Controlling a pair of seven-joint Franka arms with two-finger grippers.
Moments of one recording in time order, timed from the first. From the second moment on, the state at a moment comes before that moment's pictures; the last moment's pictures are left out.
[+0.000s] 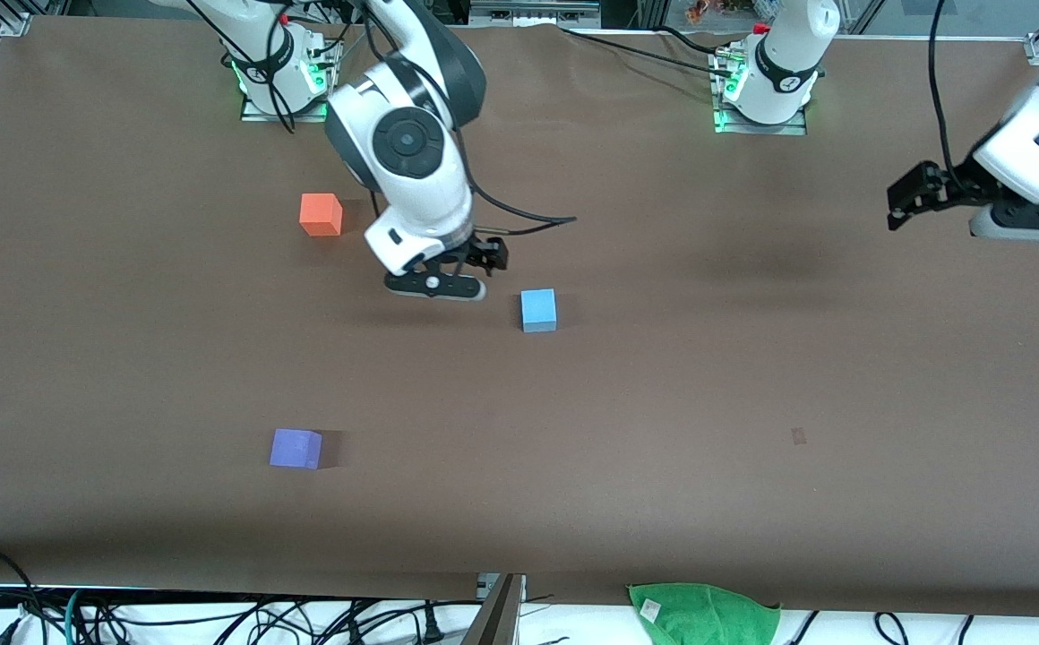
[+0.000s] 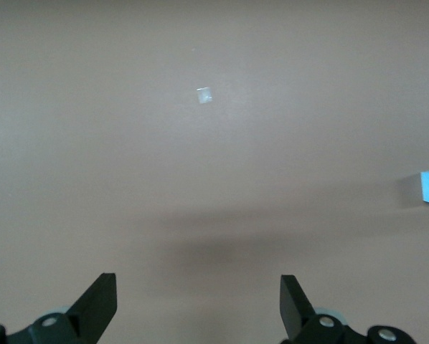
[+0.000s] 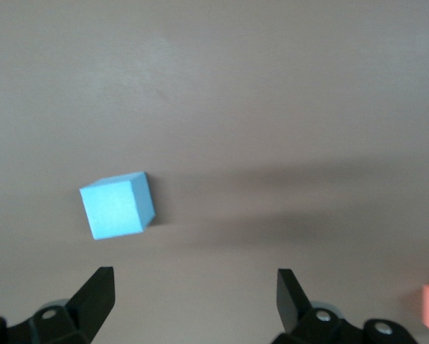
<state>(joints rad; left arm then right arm) -0.02 -0.05 -0.08 -1.67 0.03 1.62 -0.02 0.68 0.49 0.02 -1.51 0.04 2.00 0.78</state>
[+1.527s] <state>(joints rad) -0.02 -0.05 -0.09 -1.68 0.03 1.61 -0.01 0.83 0.77 0.01 -1.50 -0.12 2.43 0.91</state>
